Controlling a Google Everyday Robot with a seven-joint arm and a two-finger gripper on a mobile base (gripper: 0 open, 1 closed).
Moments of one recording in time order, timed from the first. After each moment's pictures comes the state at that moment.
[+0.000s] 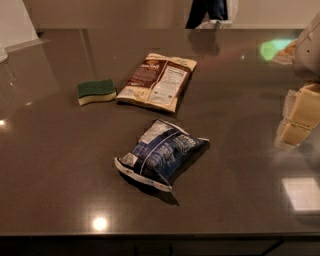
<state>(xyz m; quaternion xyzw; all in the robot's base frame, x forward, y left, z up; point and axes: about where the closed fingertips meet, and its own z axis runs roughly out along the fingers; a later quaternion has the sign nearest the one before) 0.438 -0.217 0.976 -0.60 0.78 -0.03 0.16</state>
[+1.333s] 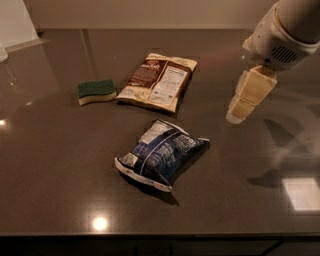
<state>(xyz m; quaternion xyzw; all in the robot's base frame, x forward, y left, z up) 0.504 -0.170 0.971 -0.57 0.79 -0.02 0.22</state>
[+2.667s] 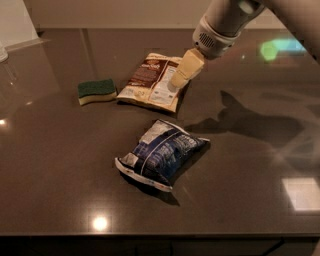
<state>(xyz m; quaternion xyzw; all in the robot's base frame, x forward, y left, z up) 0.624 -0.098 0.922 -0.42 0.88 0.07 0.20</state>
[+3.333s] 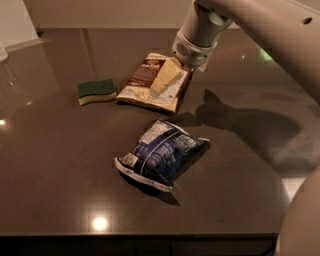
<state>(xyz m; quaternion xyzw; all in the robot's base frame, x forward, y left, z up) 0.635 -0.062 0.884 -0.36 0.92 0.07 0.15</state>
